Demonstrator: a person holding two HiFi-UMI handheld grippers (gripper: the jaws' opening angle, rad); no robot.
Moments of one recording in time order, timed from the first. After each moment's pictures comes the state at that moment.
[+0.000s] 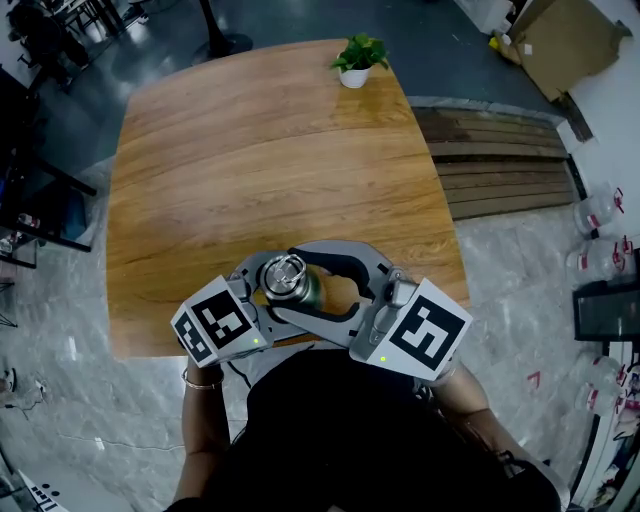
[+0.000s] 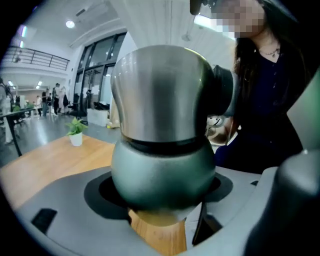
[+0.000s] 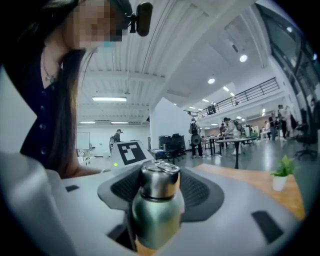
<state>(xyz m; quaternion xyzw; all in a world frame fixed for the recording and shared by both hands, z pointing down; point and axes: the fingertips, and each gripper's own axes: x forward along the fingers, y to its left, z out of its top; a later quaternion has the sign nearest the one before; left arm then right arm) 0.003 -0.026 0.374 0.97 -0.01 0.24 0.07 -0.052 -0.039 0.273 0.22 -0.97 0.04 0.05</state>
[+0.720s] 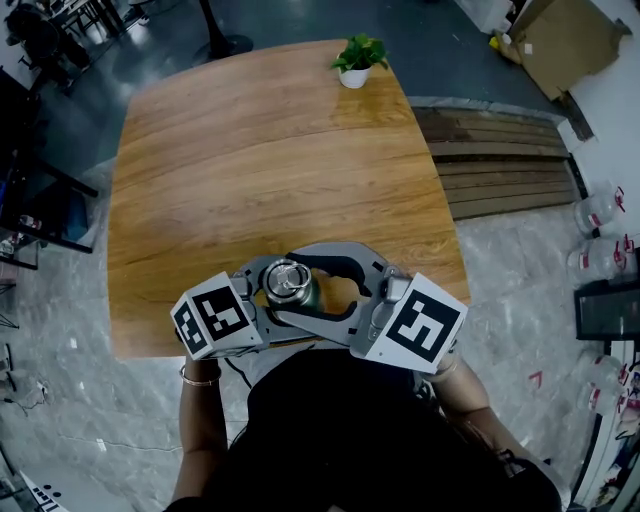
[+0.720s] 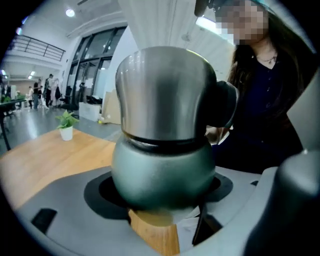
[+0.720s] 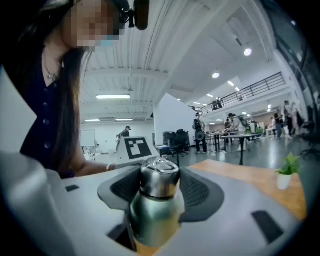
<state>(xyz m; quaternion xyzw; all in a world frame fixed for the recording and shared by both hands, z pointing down) 0.001 -0.013 0.381 0.96 0.04 0.25 0.09 -0.057 -0.034 0.286 0.19 -0.98 0.05 0.08</state>
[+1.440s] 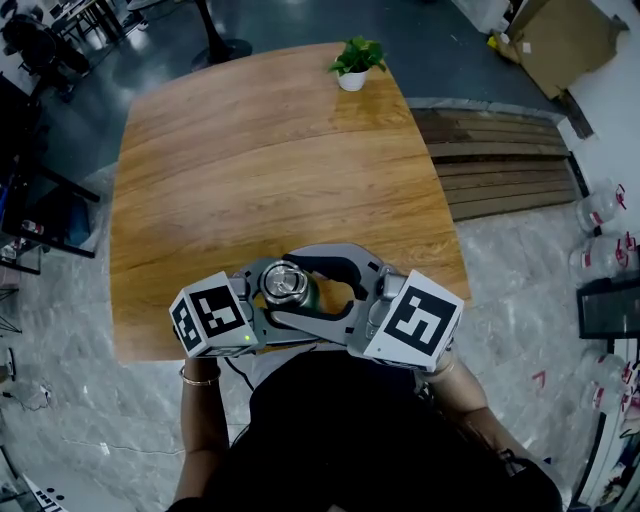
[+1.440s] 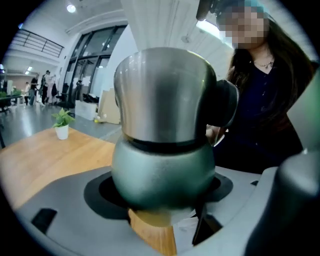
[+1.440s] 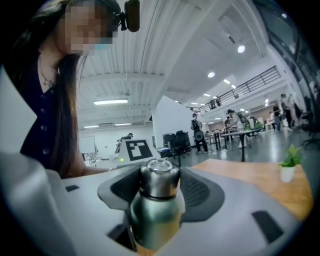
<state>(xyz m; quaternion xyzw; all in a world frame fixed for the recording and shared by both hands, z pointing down) 0.001 -0.010 0.378 0.96 0.06 0.25 0.11 -0.056 -0.037 0.284 0.19 -0.98 0.08 0.05</state>
